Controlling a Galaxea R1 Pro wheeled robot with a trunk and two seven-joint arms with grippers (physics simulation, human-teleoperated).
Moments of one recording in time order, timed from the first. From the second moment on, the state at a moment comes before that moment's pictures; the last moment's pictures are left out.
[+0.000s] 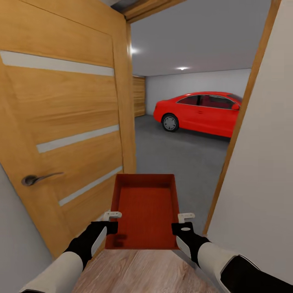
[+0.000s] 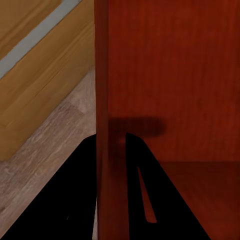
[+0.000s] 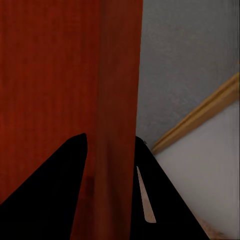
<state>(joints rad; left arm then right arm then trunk) -0.67 -0.05 -0.12 -0.54 0.15 0.46 0.09 -0.83 0.13 0.60 -0.07 -0.51 0.00 -0.30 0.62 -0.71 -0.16</state>
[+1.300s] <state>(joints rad) -0.67 -0.05 -0.12 -0.54 0.16 0.46 0.09 -0.83 0.13 0.60 -0.07 -0.51 0.00 -0.30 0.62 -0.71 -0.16</state>
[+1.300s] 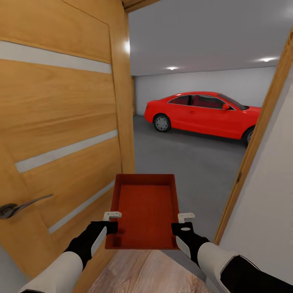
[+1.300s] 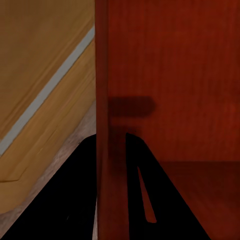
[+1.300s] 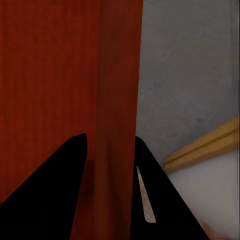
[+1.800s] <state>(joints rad) -0.67 -0.05 -0.12 -0.54 0.16 0.46 0.09 -0.83 0.13 0.61 -0.07 -0.51 0.00 -0.30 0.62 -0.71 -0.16</state>
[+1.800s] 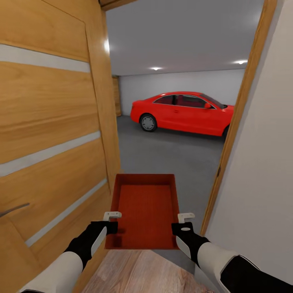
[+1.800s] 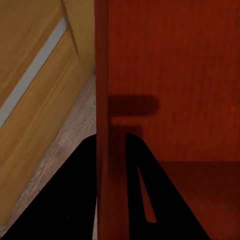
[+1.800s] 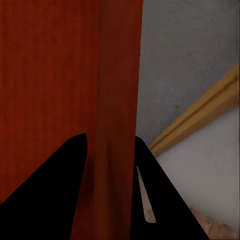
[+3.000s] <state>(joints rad) -0.67 -0.05 -0.12 -0.54 0.16 0.46 0.09 -0.83 0.13 0.61 -0.07 -0.51 0.00 -0.30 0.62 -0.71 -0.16</state>
